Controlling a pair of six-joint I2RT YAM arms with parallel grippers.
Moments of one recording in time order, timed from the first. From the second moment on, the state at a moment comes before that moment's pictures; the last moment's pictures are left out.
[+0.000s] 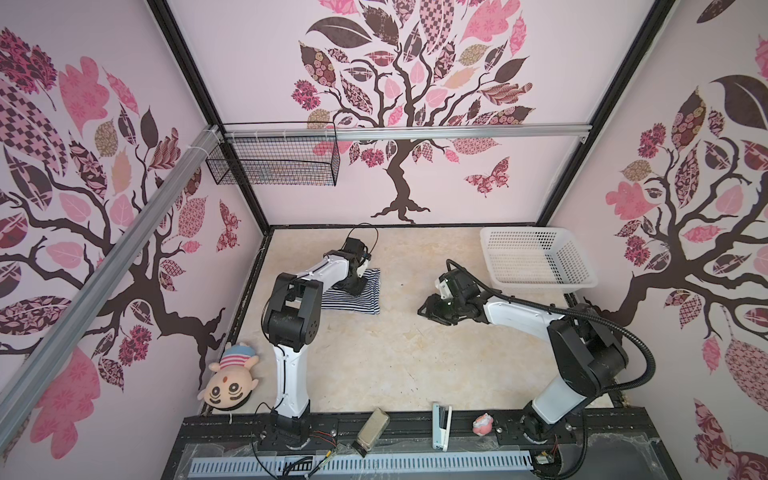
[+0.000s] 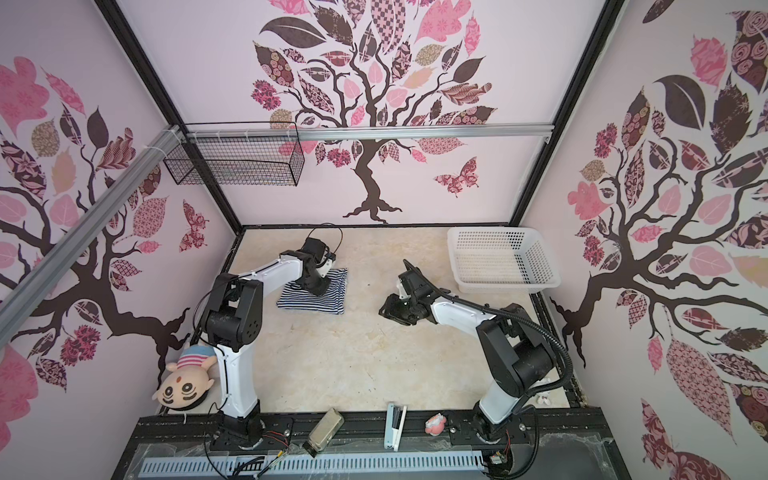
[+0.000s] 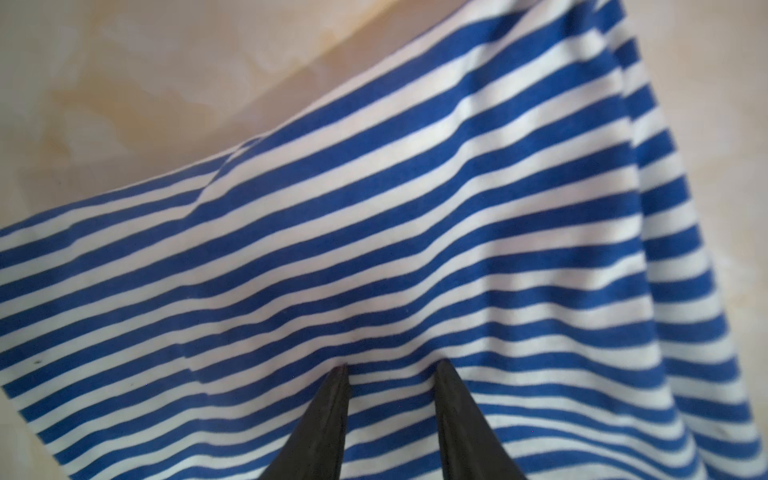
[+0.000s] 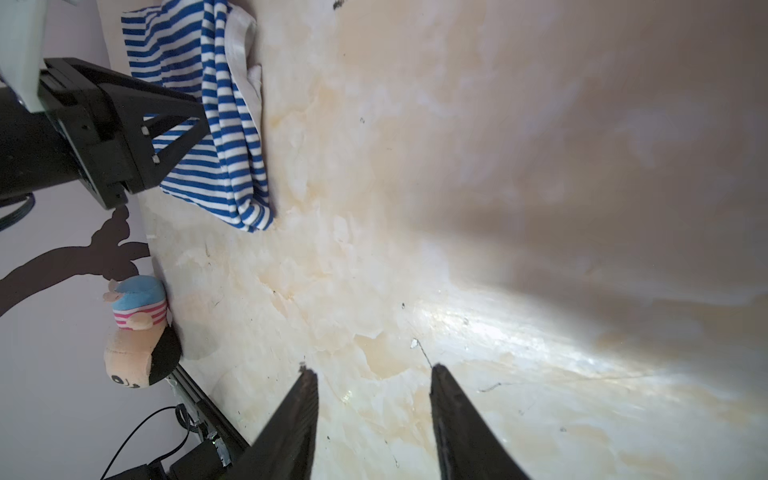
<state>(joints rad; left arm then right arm) -0.25 2.09 1.52 -0.70 -0.09 0.24 0.54 1.65 0.93 -0.21 -0.39 0.80</state>
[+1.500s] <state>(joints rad) -0.24 2.00 1.43 -0.80 0.08 0.32 0.53 1.49 0.86 -0.24 -0.36 0.80</state>
